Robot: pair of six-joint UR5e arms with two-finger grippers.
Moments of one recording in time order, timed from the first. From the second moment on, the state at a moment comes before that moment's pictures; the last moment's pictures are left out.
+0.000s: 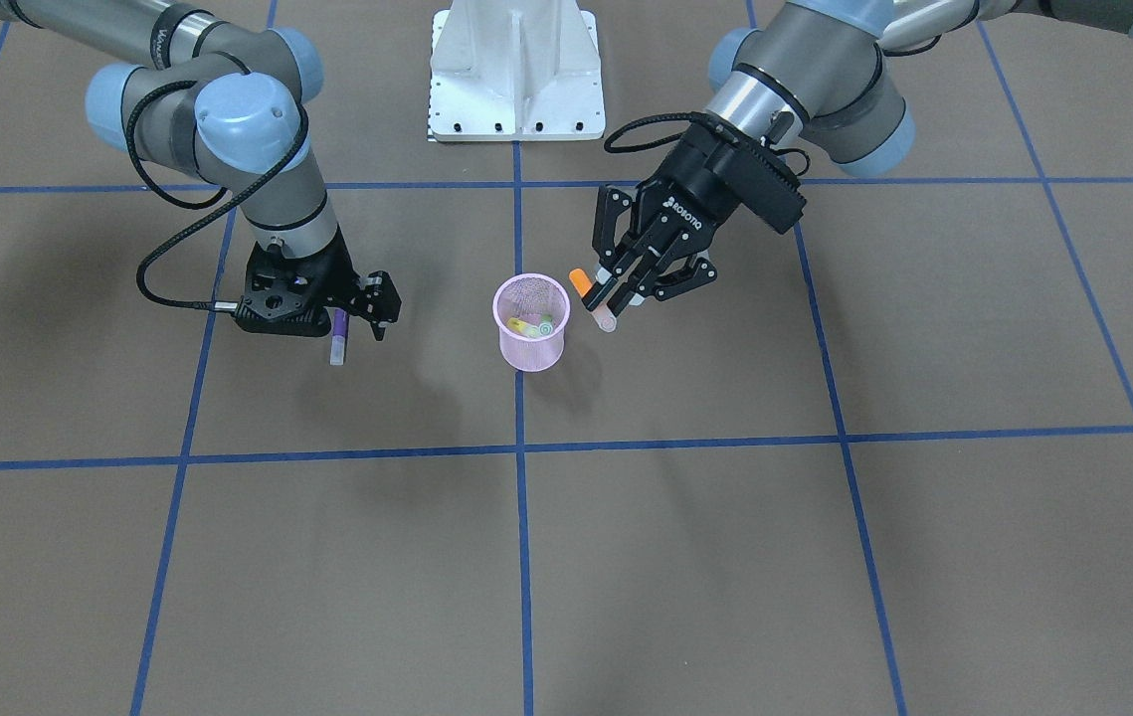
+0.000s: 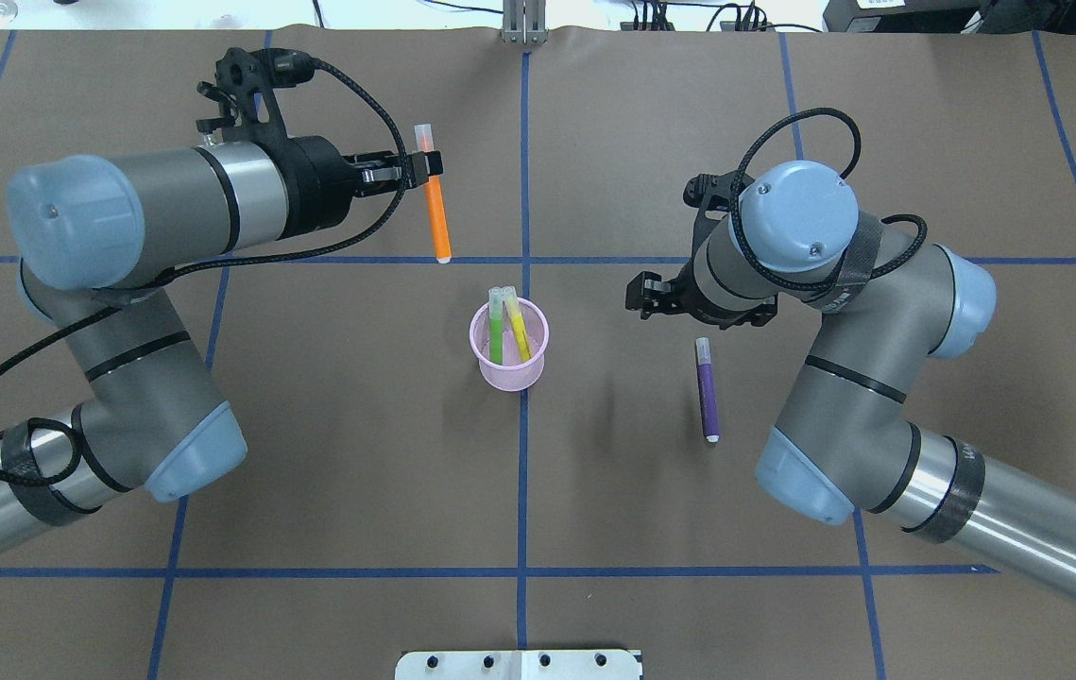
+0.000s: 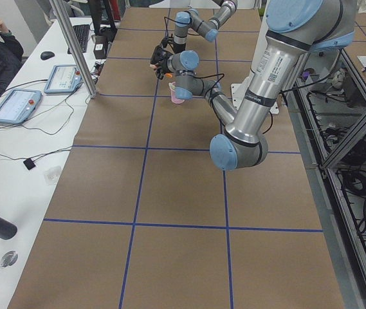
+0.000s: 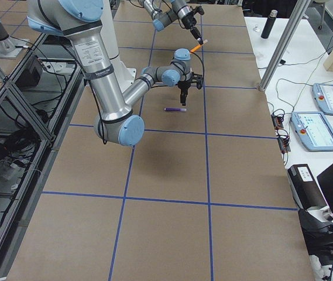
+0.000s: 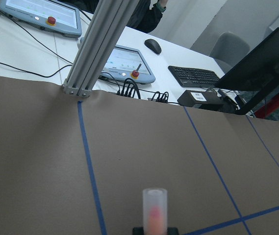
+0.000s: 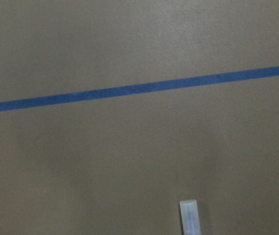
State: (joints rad) left arm -0.62 -2.07 -1.72 -2.60 -1.57 -1.20; right arm 0.62 -1.11 1.73 -1.48 1.88 1.22
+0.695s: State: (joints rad) left arm -0.55 -2.06 -1.65 -2.74 -1.49 -1.20; right arm 0.61 -1.11 1.64 -1.48 1.91 1.11
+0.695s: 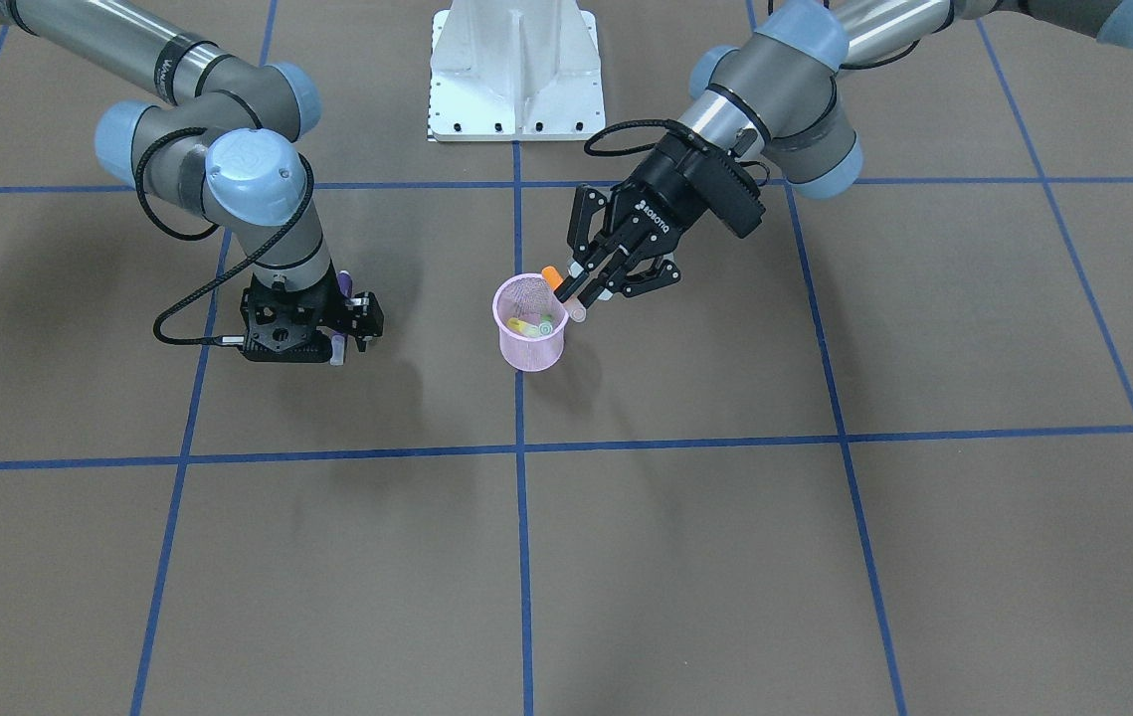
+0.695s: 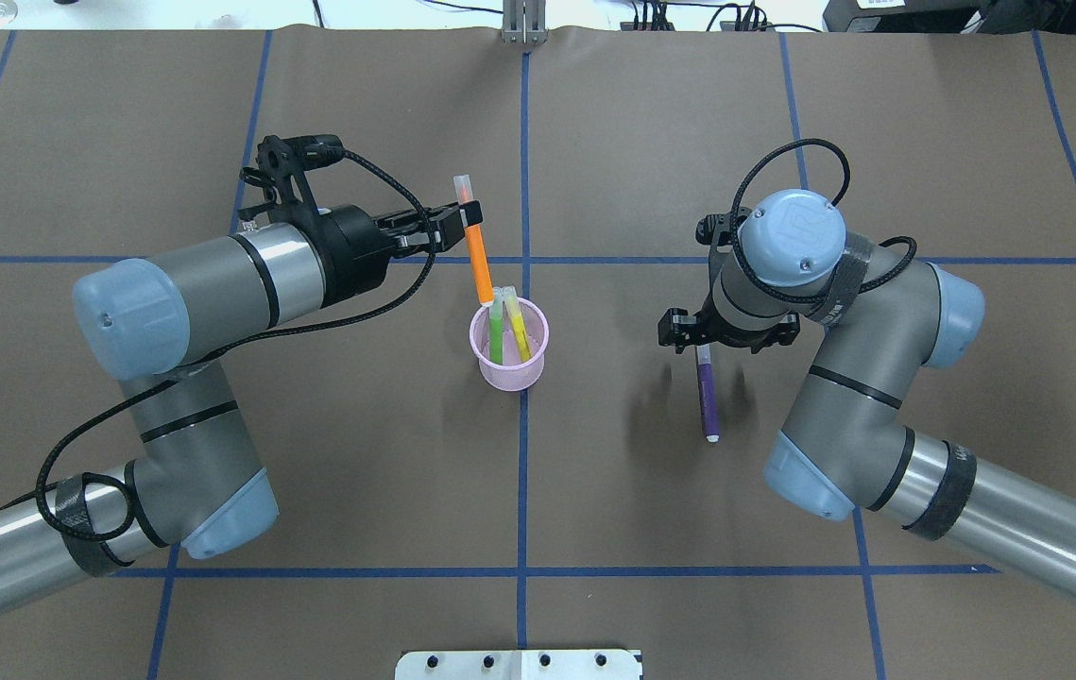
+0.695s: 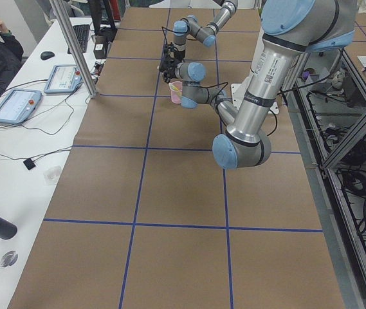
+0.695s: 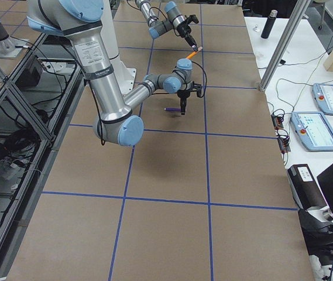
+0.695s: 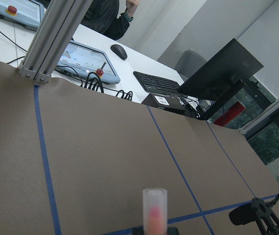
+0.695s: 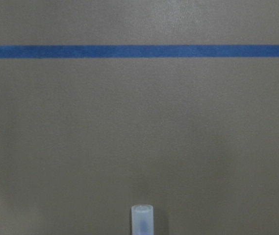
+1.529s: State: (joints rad) left arm -0.55 -2.05 -1.65 -2.74 -1.49 -1.20; right arm 0.61 -1.09 1.63 -1.48 1.96 1.12
